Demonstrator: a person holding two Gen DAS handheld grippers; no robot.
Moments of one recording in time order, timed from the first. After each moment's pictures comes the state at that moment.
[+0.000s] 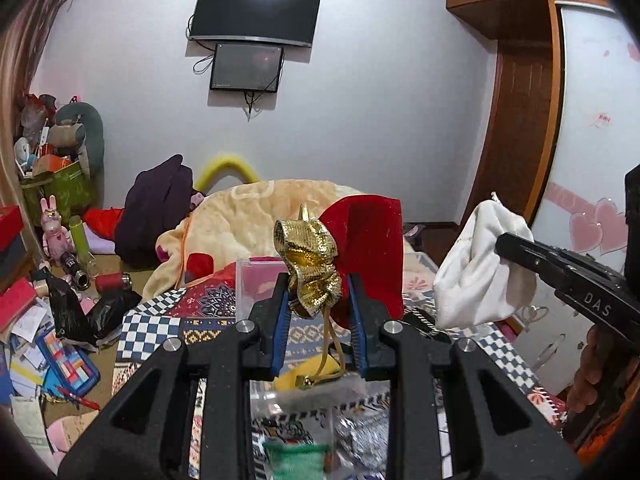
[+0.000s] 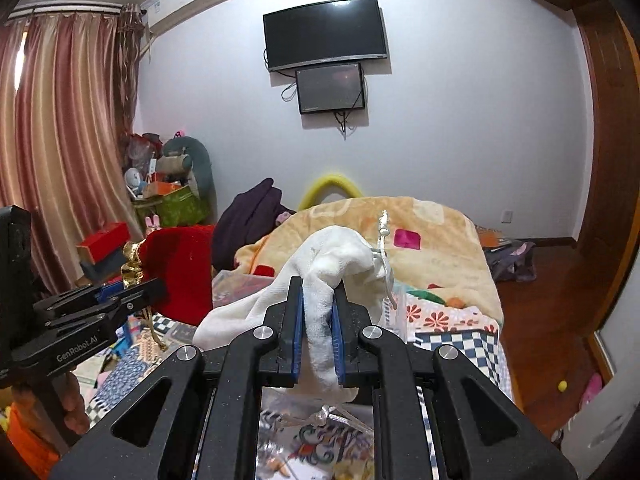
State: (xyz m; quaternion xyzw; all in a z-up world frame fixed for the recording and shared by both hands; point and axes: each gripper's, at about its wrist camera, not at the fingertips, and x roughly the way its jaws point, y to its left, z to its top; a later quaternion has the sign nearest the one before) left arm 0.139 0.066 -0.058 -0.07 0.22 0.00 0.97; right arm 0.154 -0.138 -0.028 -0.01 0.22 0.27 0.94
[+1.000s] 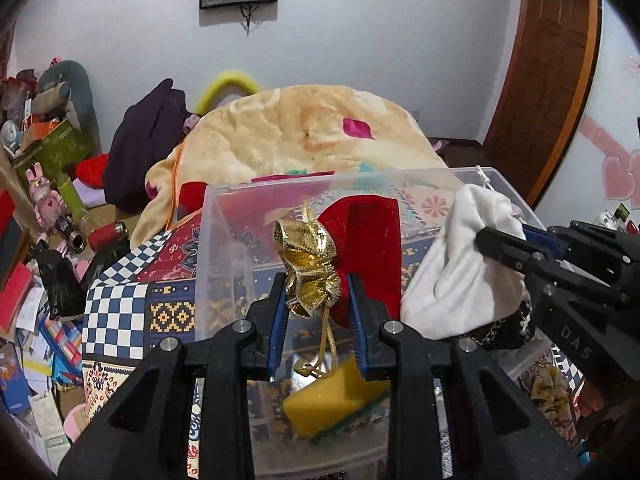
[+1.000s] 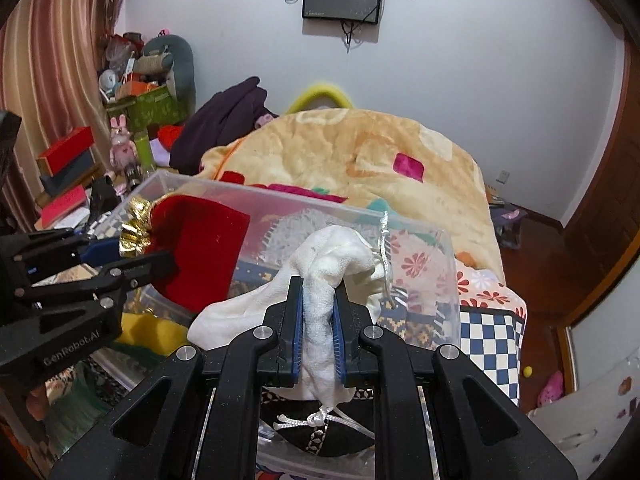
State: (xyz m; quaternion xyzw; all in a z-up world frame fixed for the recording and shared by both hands) left arm 0.237 0.072 -0.133 -0.04 0.38 0.01 0.92; right arm 0.214 -0.091 -0.086 -0.13 0.35 0.24 0.90
